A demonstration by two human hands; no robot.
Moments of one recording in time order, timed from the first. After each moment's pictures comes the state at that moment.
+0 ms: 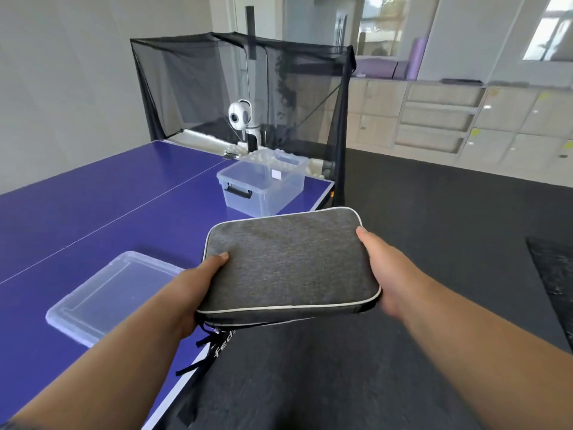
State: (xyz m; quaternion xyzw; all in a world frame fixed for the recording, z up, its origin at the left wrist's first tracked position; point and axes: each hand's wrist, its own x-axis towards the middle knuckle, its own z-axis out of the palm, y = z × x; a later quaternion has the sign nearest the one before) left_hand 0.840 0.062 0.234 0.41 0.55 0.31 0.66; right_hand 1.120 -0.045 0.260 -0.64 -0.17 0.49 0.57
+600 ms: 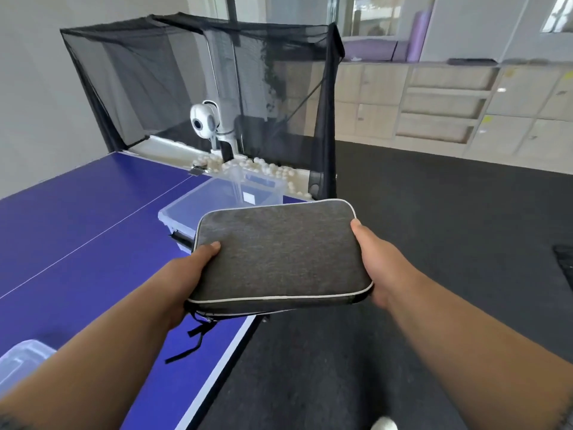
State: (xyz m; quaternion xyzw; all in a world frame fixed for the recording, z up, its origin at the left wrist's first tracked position) left_hand 1.067 0.334 0.238 0.44 0.59 0.30 0.60; right_hand 1.350 0.224 0.237 -0.63 -0.16 0.48 0.58
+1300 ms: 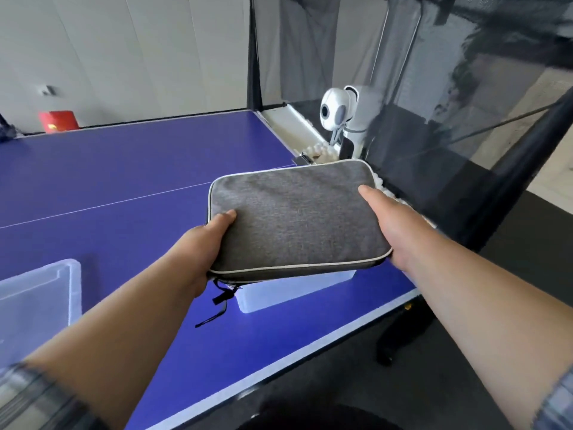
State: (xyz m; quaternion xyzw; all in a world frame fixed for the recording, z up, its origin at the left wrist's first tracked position) left_hand 1.151 0.537 0.219 0.23 0.68 0.50 0.48; right_hand 1.434 0.623 0.258 -0.59 -0.45 0.57 0.35
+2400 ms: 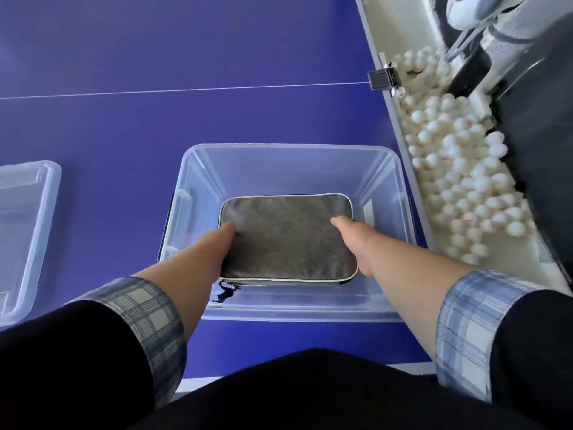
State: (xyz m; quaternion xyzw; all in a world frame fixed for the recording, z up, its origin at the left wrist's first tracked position) left_hand 1.171 0.708 0.027 -0.11 0.81 0.34 0.46; right_hand 1.375 0.864 0.019 -0.63 -0.44 0.64 -0.02
